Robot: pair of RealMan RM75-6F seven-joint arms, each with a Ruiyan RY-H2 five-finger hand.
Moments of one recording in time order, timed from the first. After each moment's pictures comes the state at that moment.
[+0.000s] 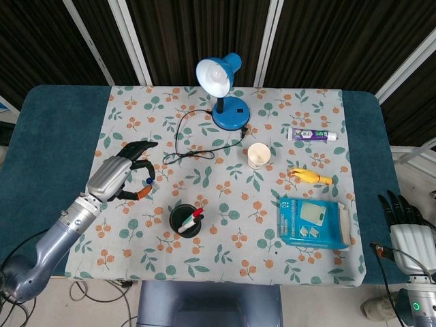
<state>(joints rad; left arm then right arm) -0.69 -1.12 -0.20 -1.77 1.33 0.96 -0.25 0.07 -1.14 0.08 -1.60 -1.46 1.49 -0.25</state>
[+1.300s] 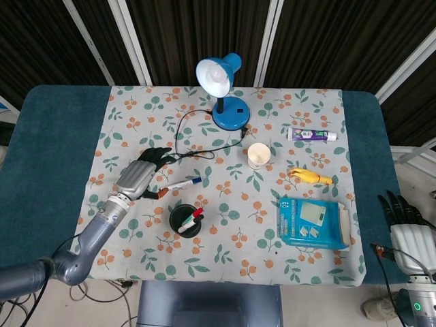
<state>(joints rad) -0.78 -1.41 -0.19 -1.59 1.12 0.95 0.11 0.07 -1.13 0.07 -1.60 -1.47 1.48 -0.24</state>
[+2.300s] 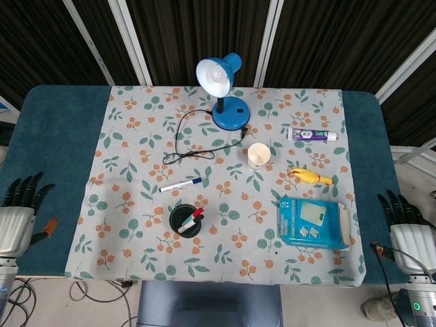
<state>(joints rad) -0.25 -1.12 0.09 -1.66 1.42 1.59 0.13 0.07 -1.14 0.08 -1.59 -1.47 1.50 -0.25</state>
